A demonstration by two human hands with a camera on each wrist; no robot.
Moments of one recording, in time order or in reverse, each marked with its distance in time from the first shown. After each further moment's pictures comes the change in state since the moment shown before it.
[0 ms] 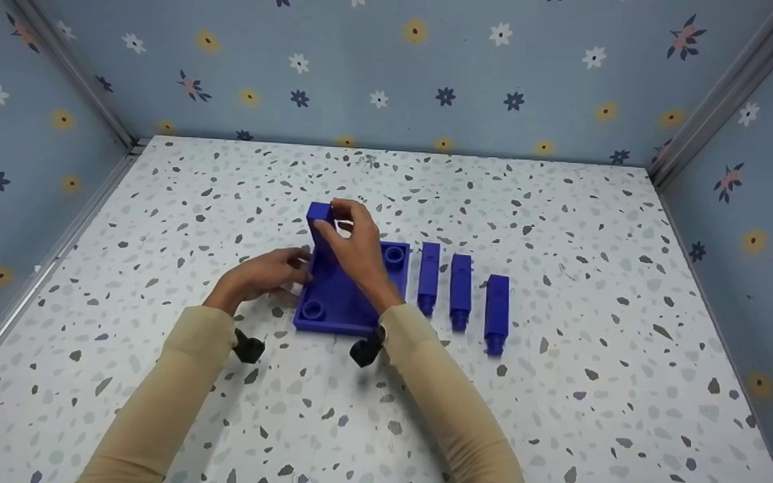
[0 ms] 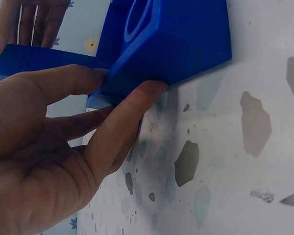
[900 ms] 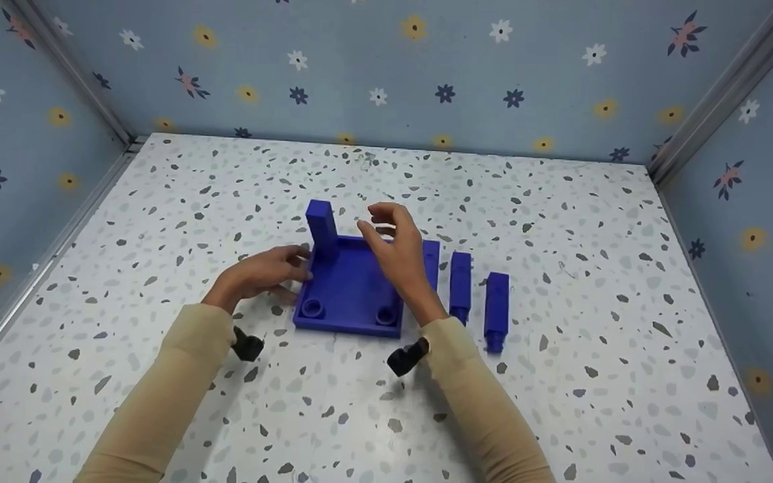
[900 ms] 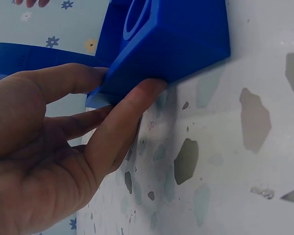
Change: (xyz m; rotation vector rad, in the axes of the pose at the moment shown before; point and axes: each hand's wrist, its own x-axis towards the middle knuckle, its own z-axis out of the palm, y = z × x) left_hand 0.002 -0.002 -0.001 -0.028 -0.024 -0.017; right_hand -0.029 -0.042 -0.055 -0.091 0.018 -0.005
